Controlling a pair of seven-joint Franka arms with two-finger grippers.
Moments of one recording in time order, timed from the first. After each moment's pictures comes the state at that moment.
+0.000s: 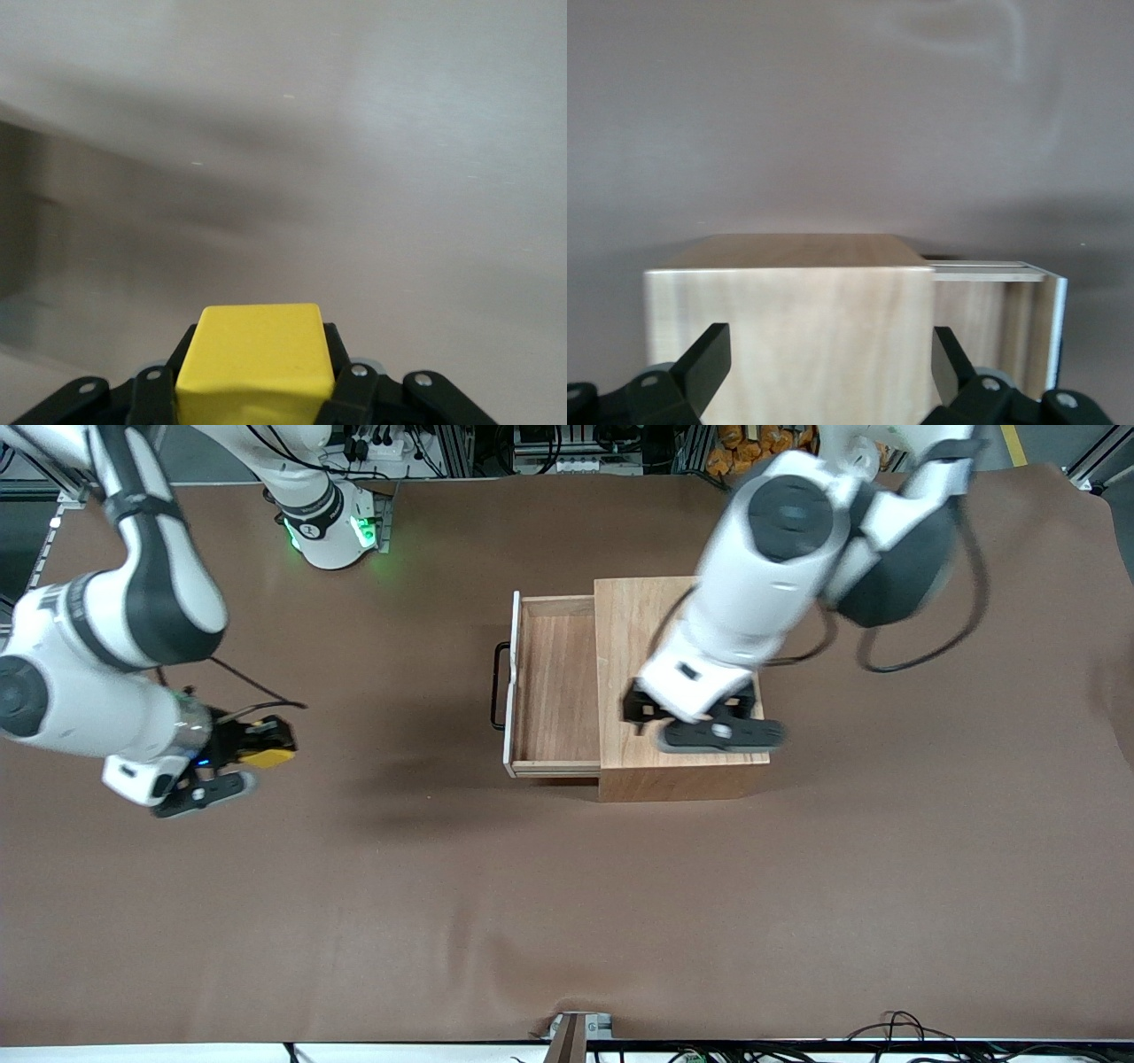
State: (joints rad) left arm -0.47 0.40 -0.06 -1.24 -0.04 1.74 -0.56; right arm -0.24 0.29 0.47 -1.67 0.02 1.78 -0.06
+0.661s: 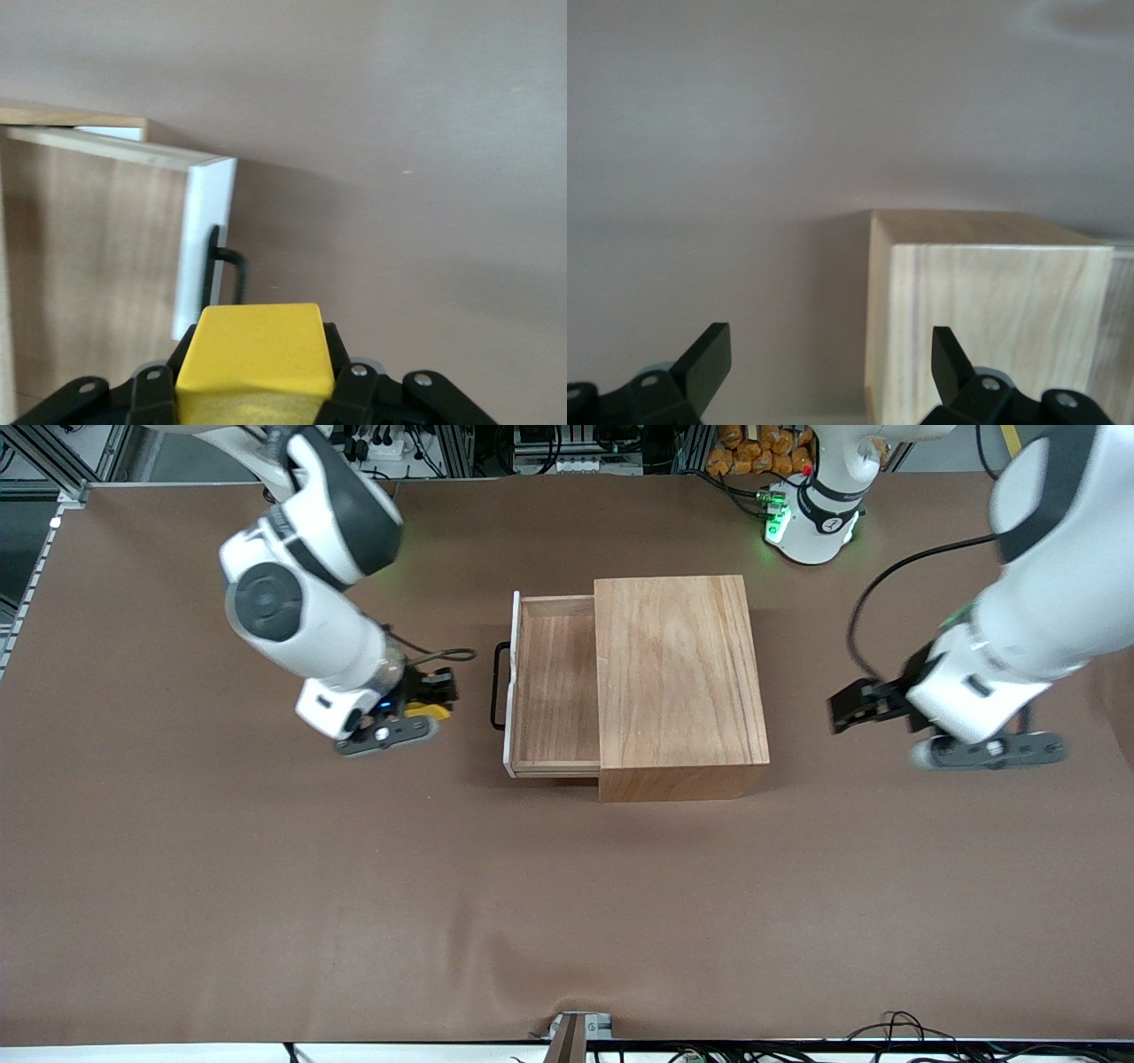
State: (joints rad) left arm -0.12 0.26 -0.11 -1.25 -0.04 1.47 -0.27; right arm -0.01 0.31 0.62 -1.70 0.02 1.94 0.40
